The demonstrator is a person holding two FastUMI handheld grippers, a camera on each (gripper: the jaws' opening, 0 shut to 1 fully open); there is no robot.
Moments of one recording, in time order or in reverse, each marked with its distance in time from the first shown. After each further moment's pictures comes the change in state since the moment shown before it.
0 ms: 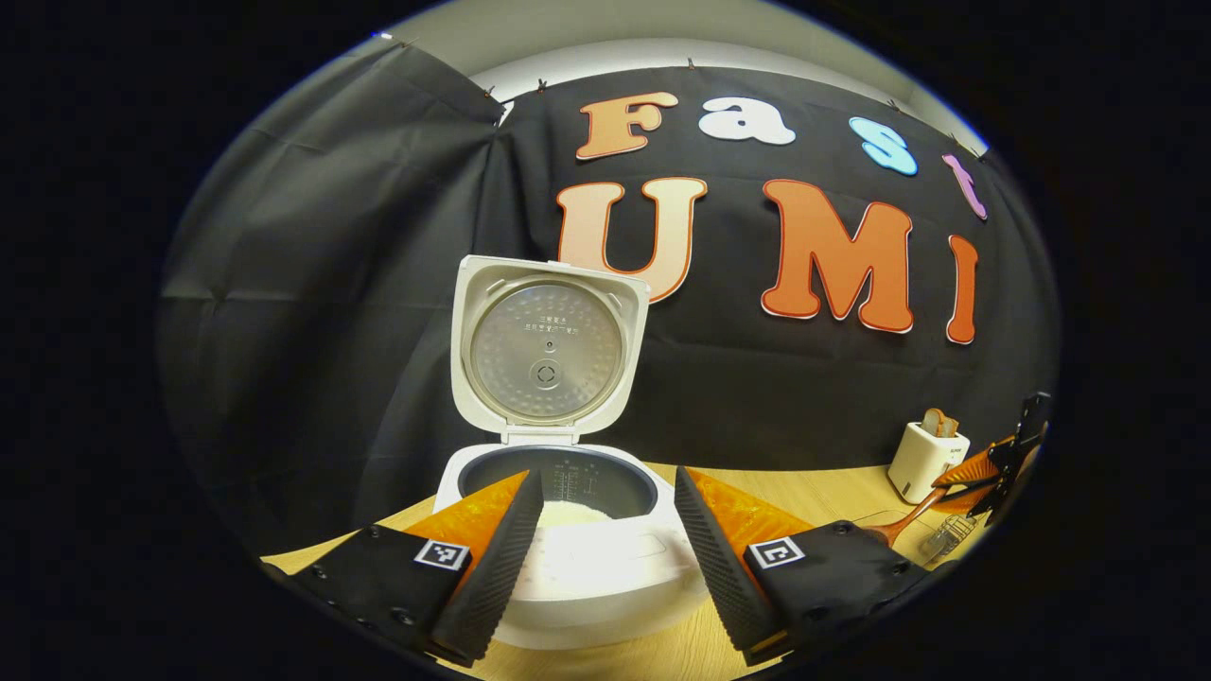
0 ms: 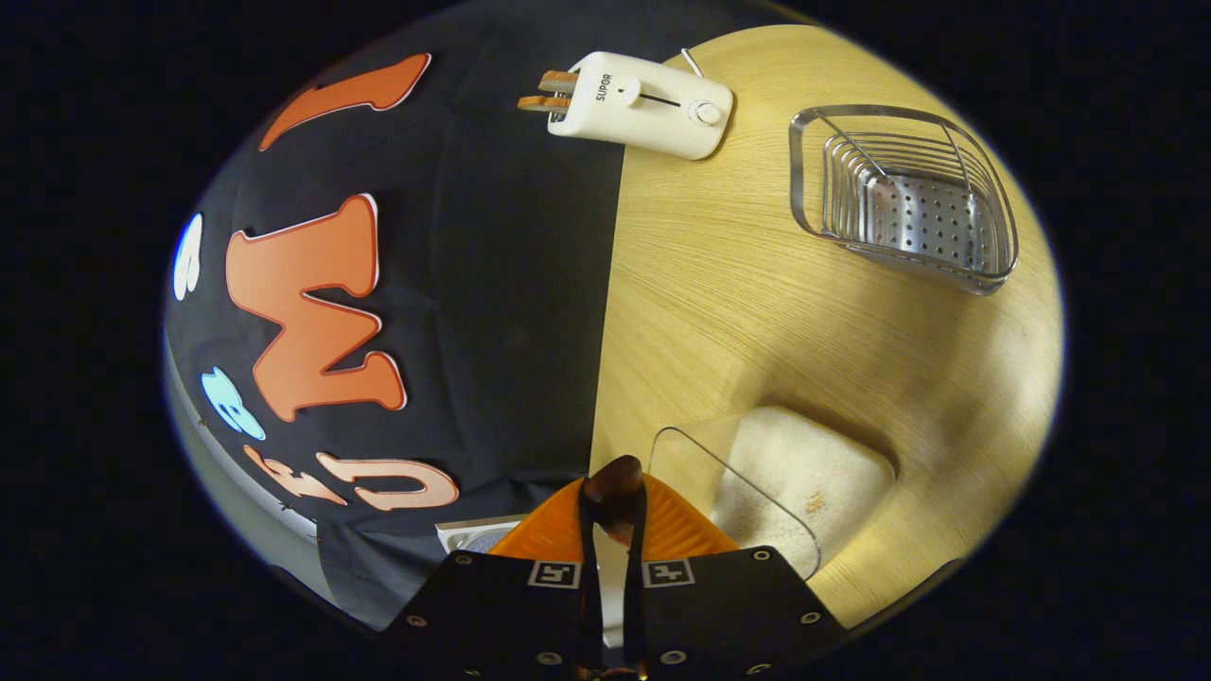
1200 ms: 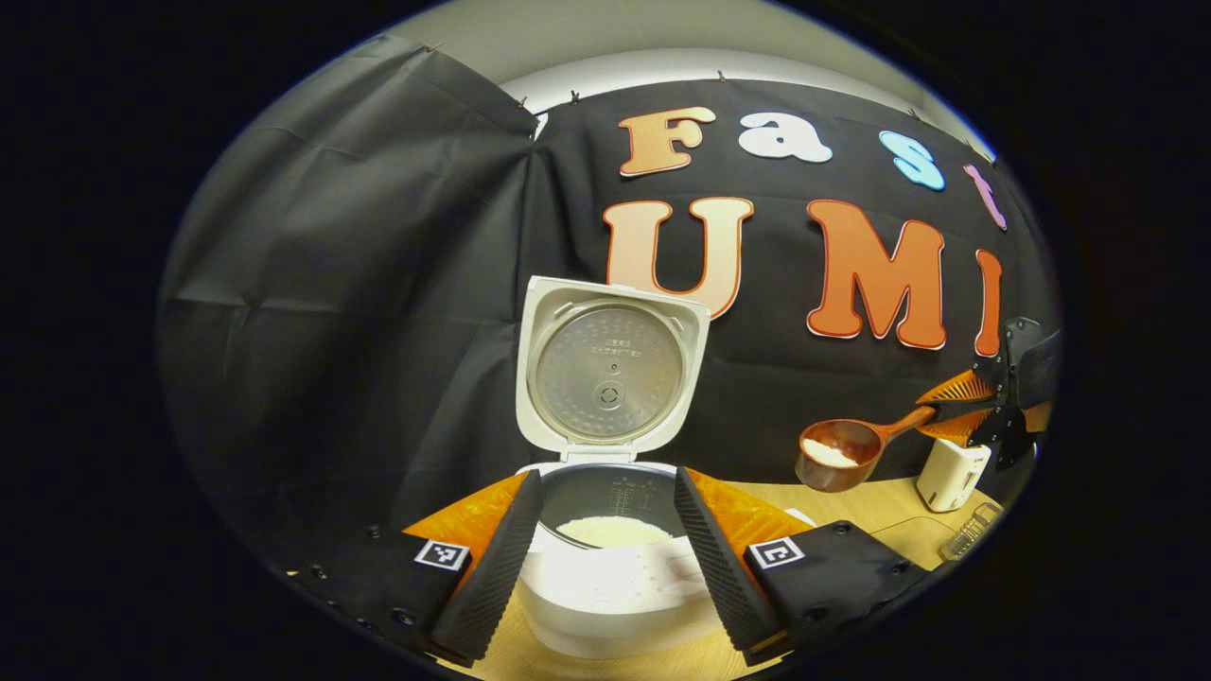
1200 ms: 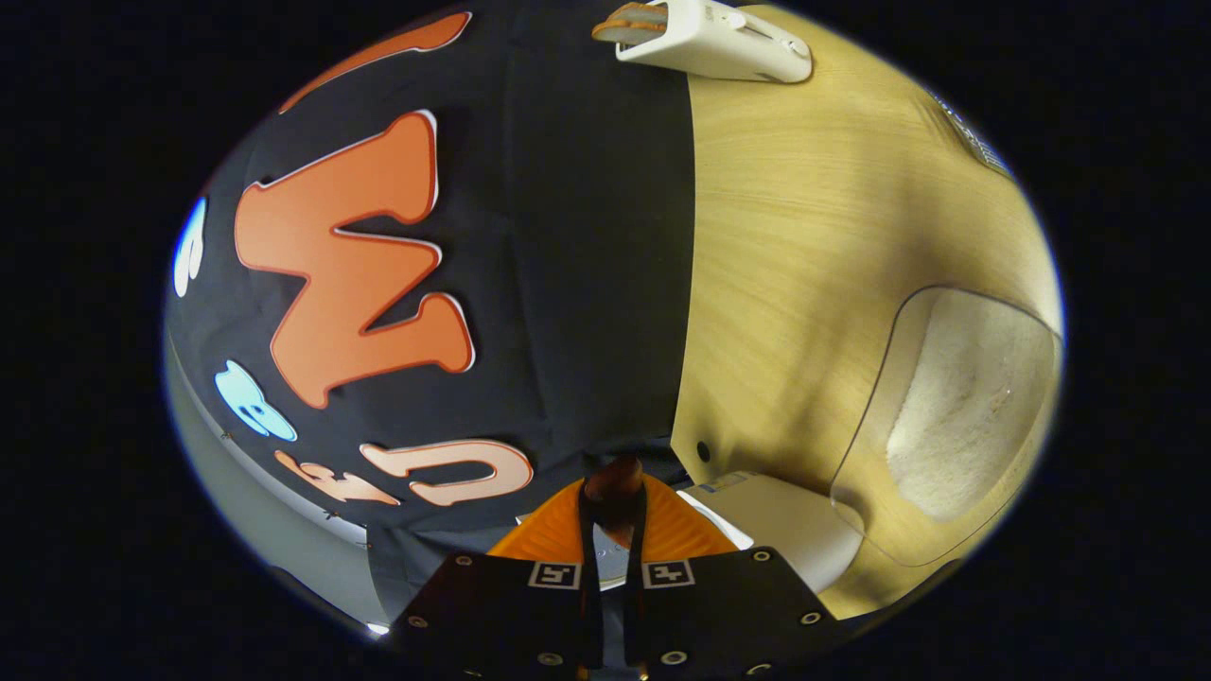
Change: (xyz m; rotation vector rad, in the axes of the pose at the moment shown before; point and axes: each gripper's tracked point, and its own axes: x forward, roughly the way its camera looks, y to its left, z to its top) left arm -0.006 0.068 0.018 -0.015 -0.046 0.099; right arm 0.069 0.137 -0.094 0.055 0.129 0.118
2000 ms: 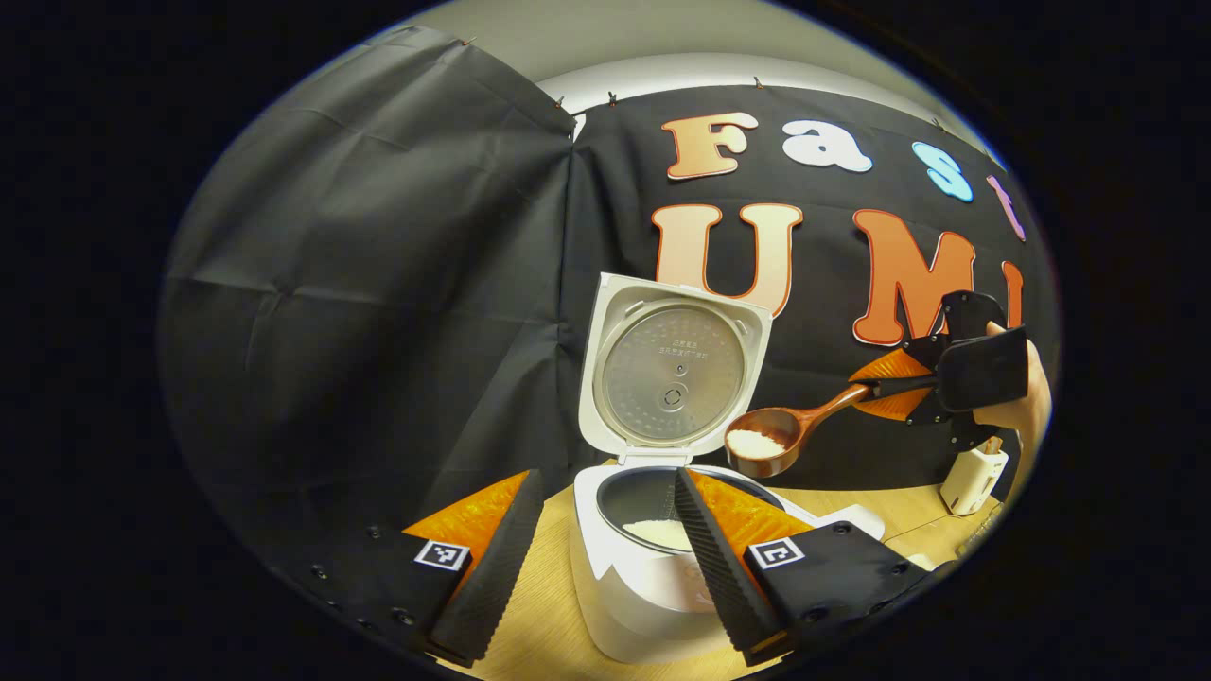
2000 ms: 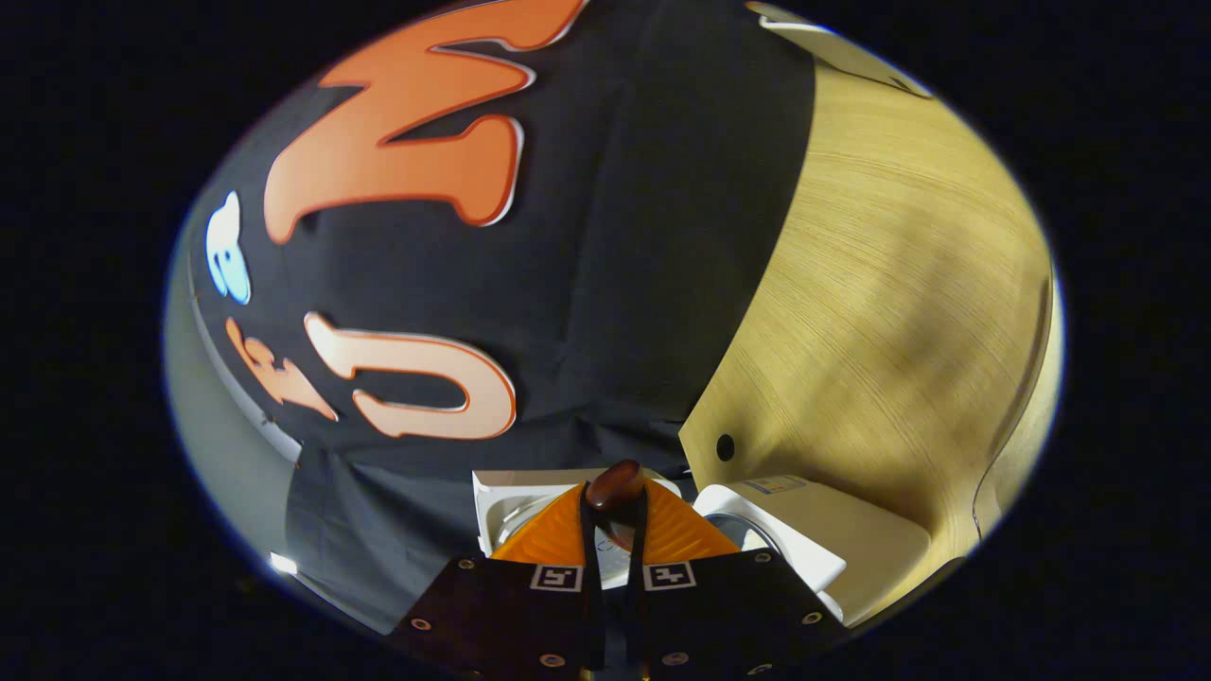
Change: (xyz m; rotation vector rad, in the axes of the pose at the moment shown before) left arm 0.011 0.057 -0.014 -0.035 -0.001 0.063; right arm 0.111 0.021 -0.092 -0.362 0.023 0.015
